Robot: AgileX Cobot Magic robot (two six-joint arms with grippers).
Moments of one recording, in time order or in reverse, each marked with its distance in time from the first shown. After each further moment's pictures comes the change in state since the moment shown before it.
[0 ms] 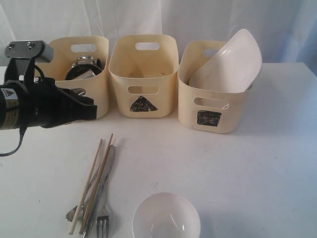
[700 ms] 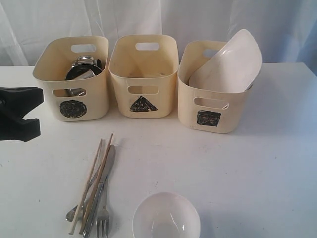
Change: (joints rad) left arm -0.056 -0.439 0.213 -0.074 0.188 0.164; right arm 0.000 -0.005 0.156 -0.003 -0.013 0.000
